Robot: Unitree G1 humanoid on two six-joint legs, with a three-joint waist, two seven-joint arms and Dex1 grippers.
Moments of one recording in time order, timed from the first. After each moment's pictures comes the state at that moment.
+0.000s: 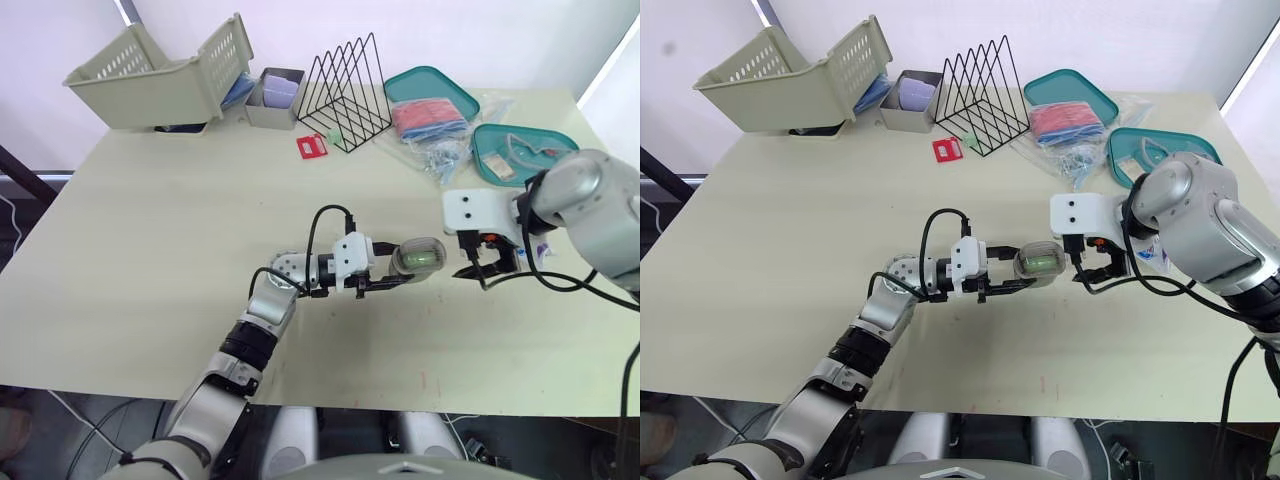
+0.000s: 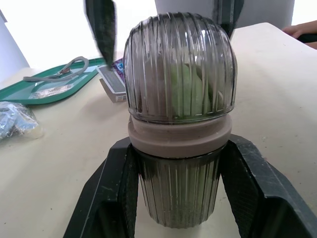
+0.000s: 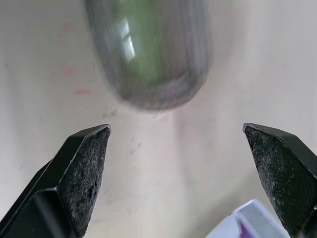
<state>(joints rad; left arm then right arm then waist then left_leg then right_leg) -0.53 0.23 -0.32 0.36 -0.12 -0.25 -1.07 -0.91 -1.04 0.55 -0.35 -0.03 0.85 1.40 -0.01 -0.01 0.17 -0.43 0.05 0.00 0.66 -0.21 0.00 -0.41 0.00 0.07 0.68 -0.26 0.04</state>
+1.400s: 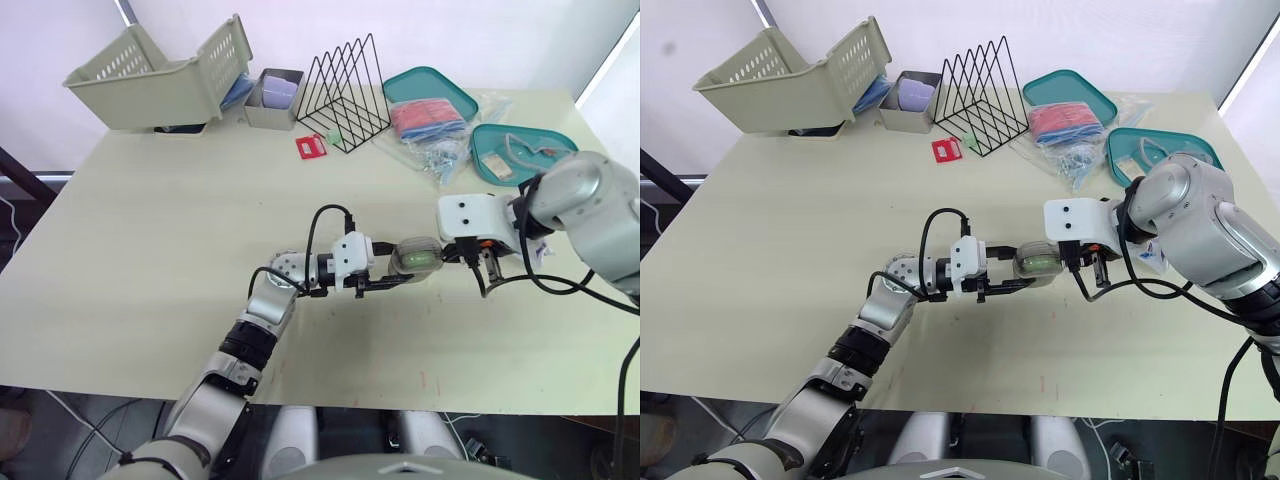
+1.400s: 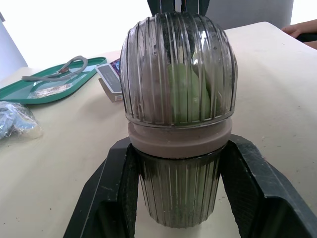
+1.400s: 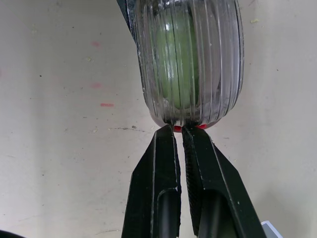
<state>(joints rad) -0.53 0.23 -0.32 0.36 -0.12 -0.25 -1.07 -0.90 -1.02 0.53 -0.39 0.00 0.83 1.43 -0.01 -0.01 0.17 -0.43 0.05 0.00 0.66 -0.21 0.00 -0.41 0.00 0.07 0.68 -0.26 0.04</state>
